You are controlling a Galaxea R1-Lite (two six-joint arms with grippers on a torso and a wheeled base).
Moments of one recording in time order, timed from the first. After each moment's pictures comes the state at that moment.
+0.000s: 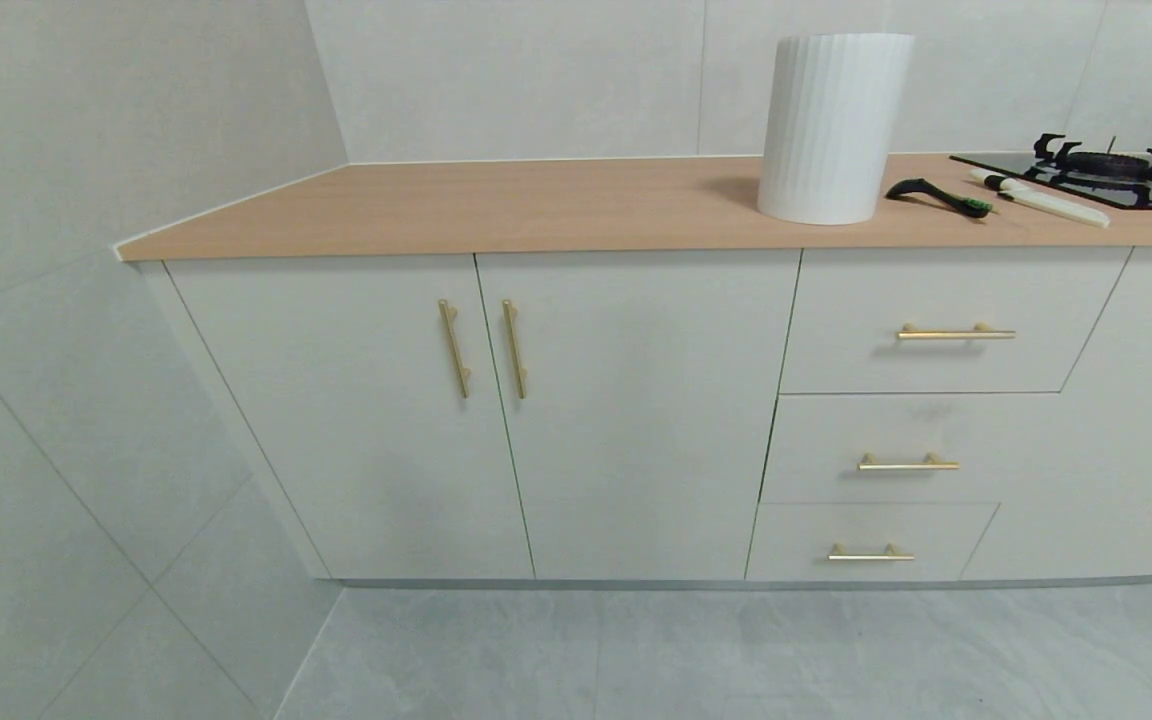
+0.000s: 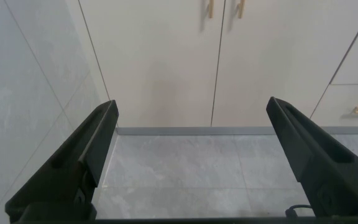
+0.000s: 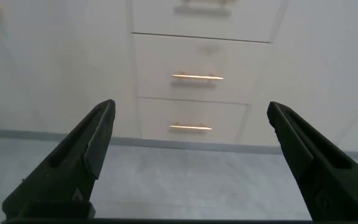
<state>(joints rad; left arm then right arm) 0.00 0.00 0.00 0.00 -0.01 0.00 0.00 0.00 0.00 -0.04 -0.06 -0.04</state>
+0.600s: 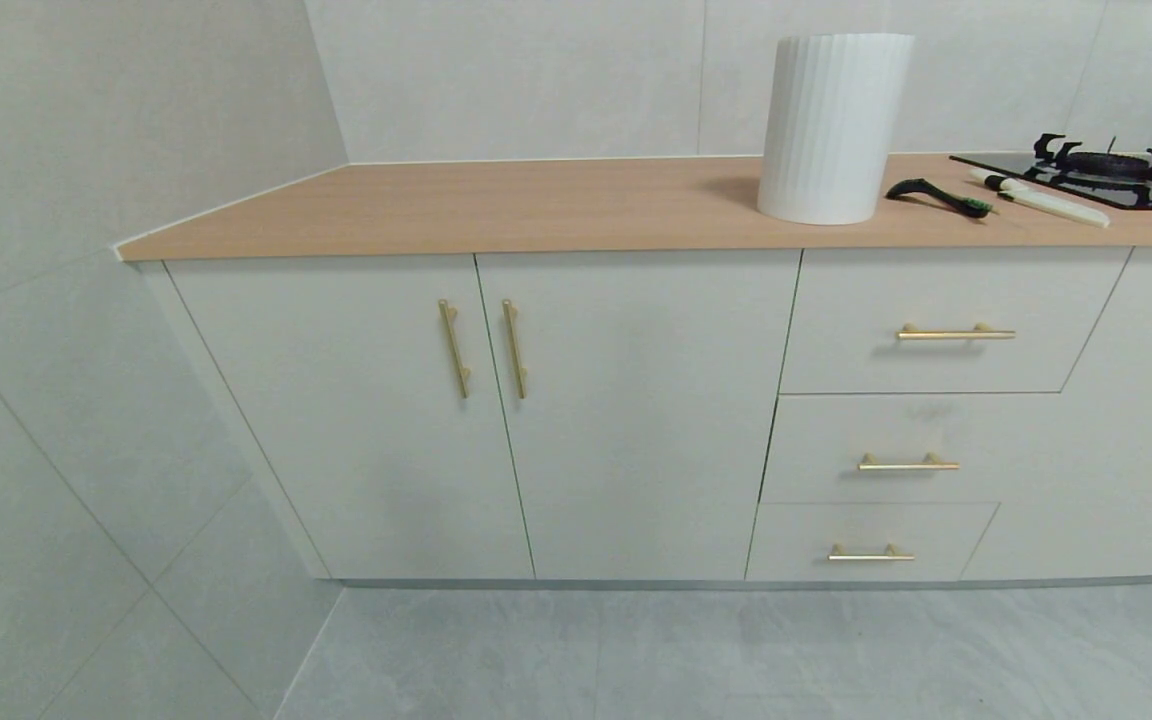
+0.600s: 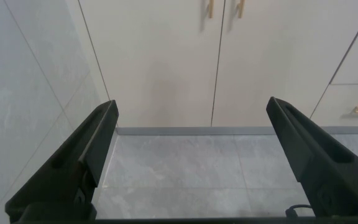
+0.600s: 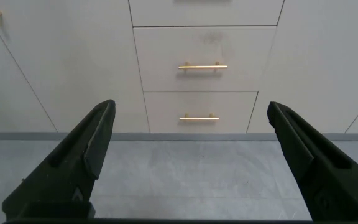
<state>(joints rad) 0.00 0.00 0.00 0.00 -0.01 0.01 0.00 0.00 0.00 0.00 -0.01 0.01</state>
